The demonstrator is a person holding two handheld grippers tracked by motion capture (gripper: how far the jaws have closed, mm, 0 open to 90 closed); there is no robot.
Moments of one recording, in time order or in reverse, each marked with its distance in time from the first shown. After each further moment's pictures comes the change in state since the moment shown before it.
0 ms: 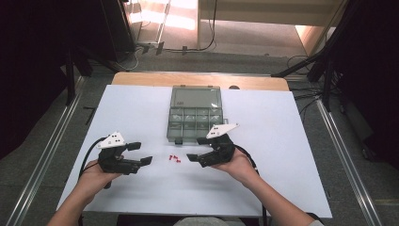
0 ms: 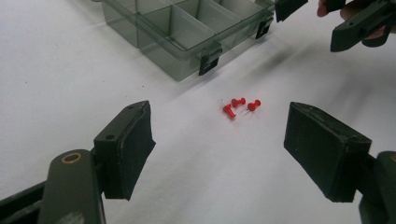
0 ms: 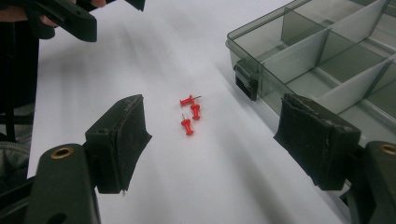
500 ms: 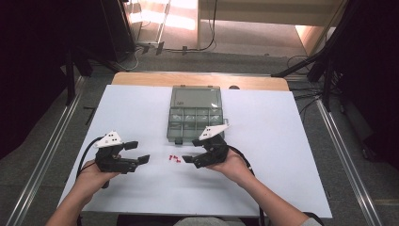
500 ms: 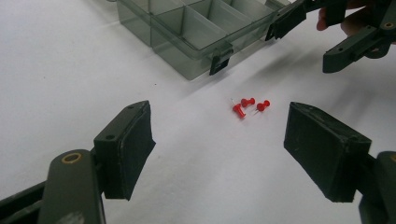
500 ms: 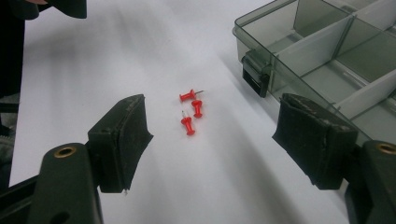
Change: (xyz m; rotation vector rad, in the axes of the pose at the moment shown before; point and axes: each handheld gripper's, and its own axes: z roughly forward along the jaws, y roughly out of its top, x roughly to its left) left arm 0.004 -0.001 -0.005 -0.006 0.027 -0.016; right arm 0.004 0.003 0.018 0.049 -0.010 -0.010
